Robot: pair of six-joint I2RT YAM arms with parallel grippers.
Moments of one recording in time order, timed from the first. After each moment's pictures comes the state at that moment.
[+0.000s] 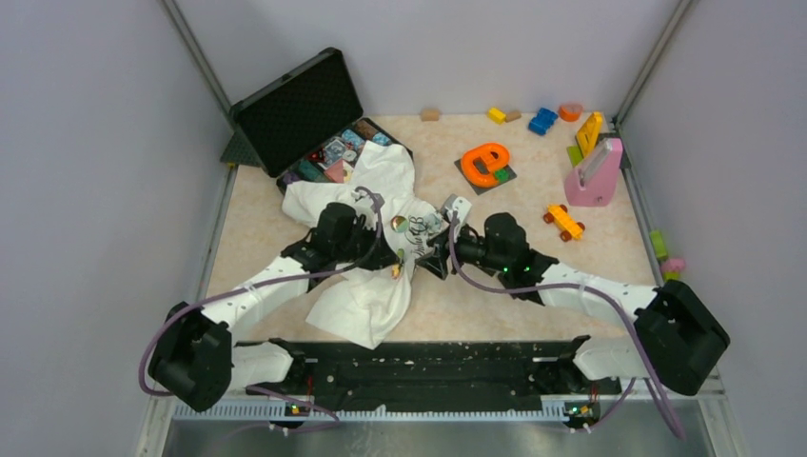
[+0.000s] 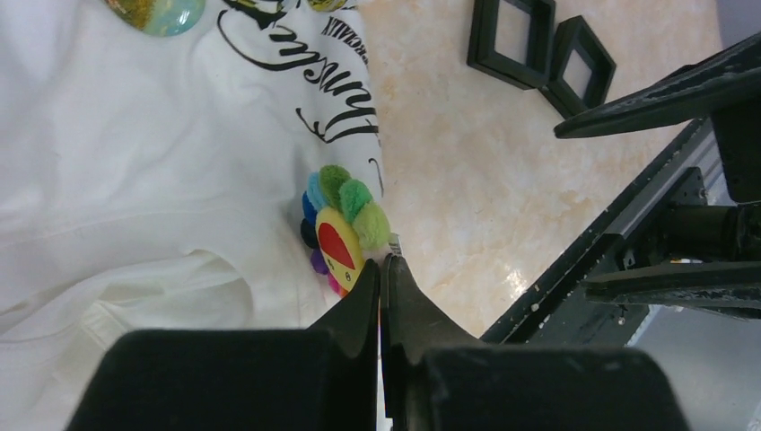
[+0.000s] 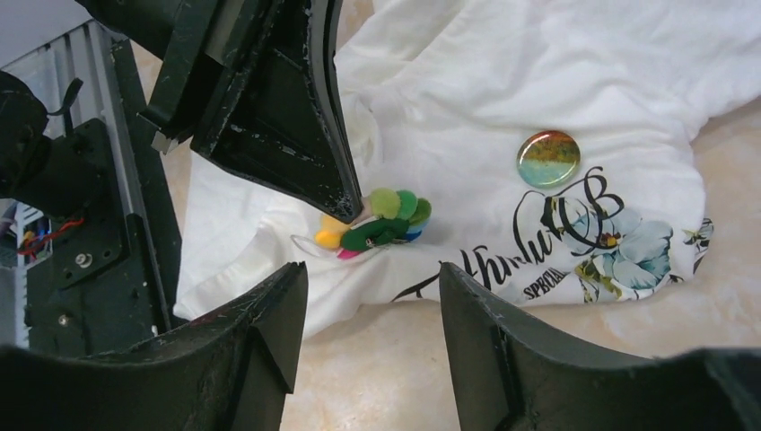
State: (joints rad) left arm -0.52 1.20 0.68 -0.11 0.39 -0.43; right arm 0.76 1.25 0.60 0.39 -0.37 0.11
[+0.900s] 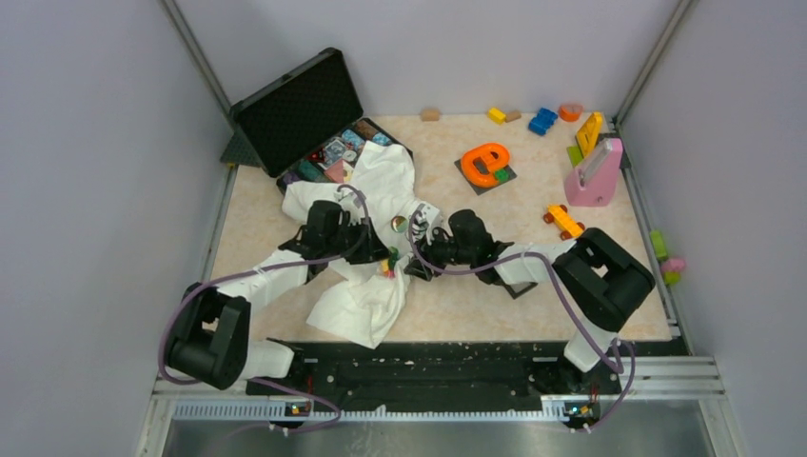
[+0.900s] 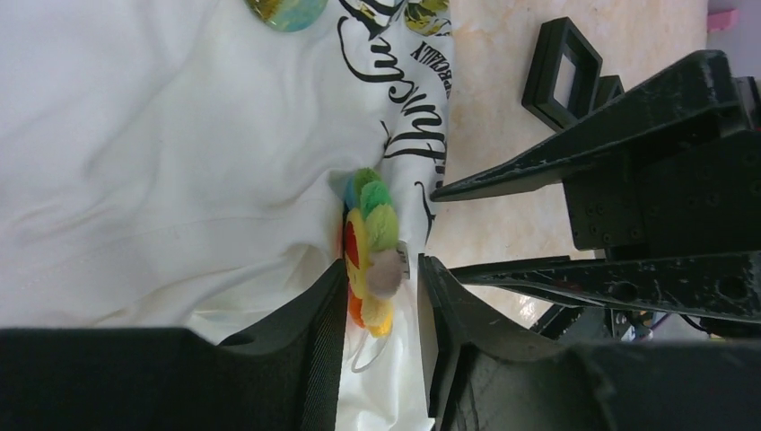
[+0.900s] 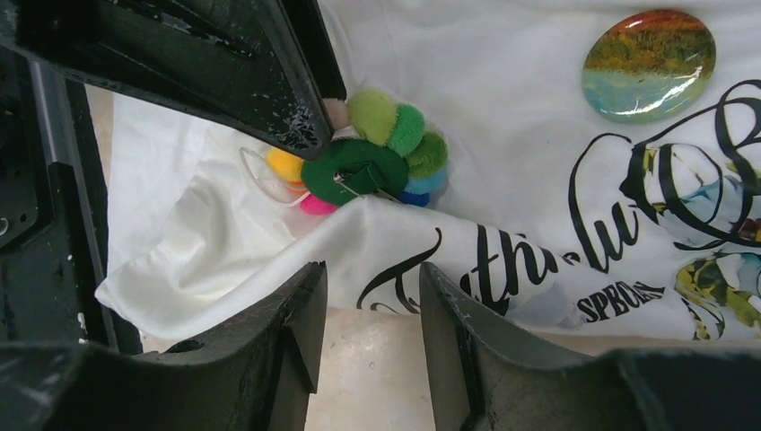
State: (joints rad) left arm -0.36 1.33 0.63 0.00 0.46 -0.50; right arm 0.76 1.69 0.74 0.46 -0.47 0.09
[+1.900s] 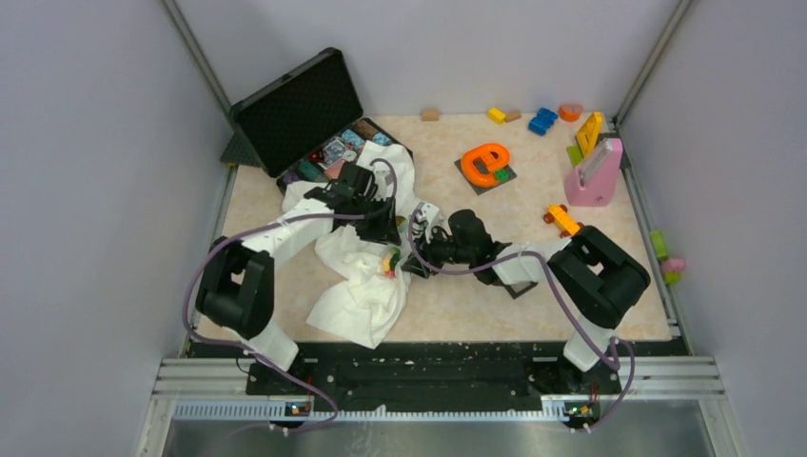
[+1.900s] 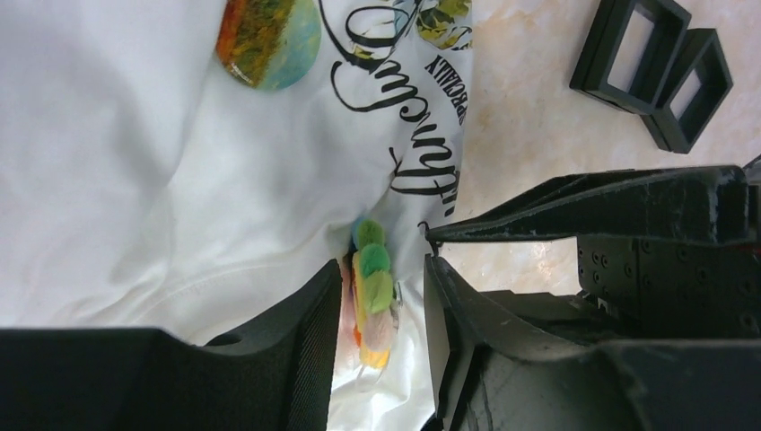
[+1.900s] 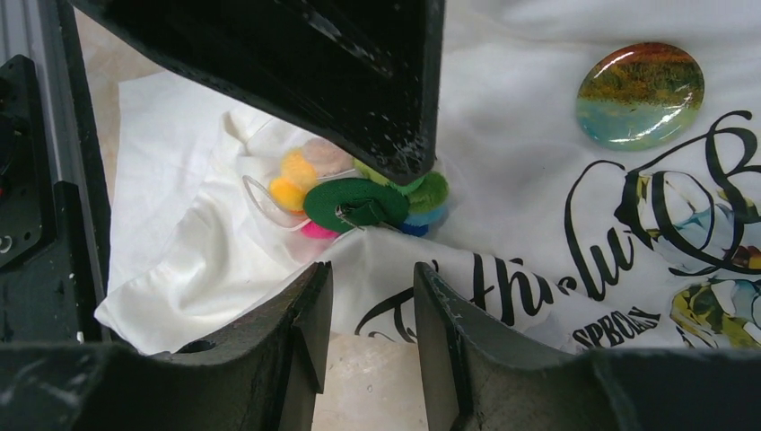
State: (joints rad) left arm -0.42 1.60 1.10 -0.47 0.40 -0.31; right arm 0.76 1.73 0.74 0.54 -0.47 0.12
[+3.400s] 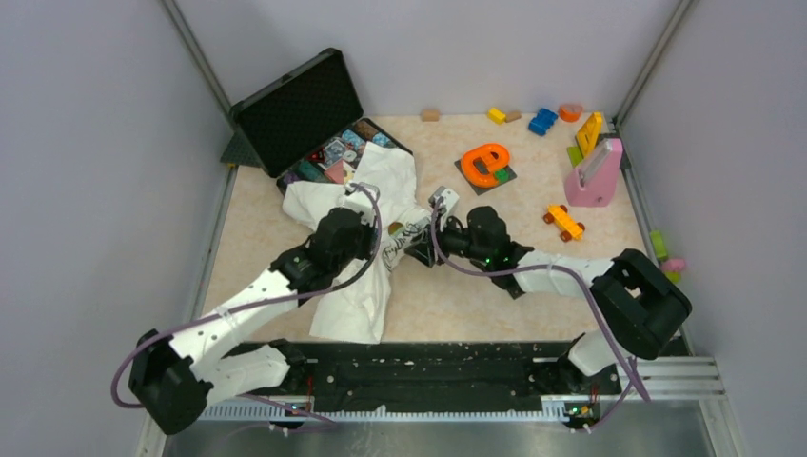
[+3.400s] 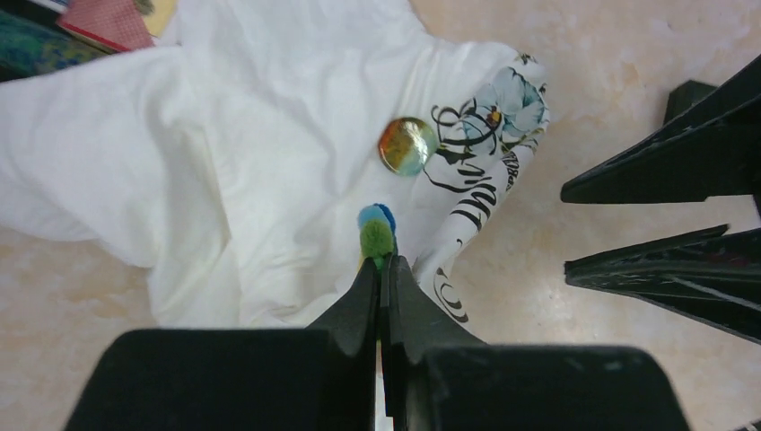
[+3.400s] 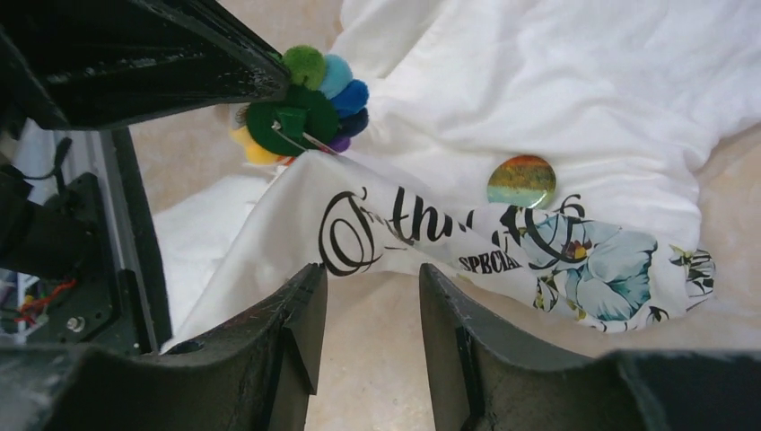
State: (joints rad) left arm -0.69 1.10 0.83 -0.32 -0.24 -0.19; right arm 0.75 1.51 0.66 0.57 -0.36 0.20
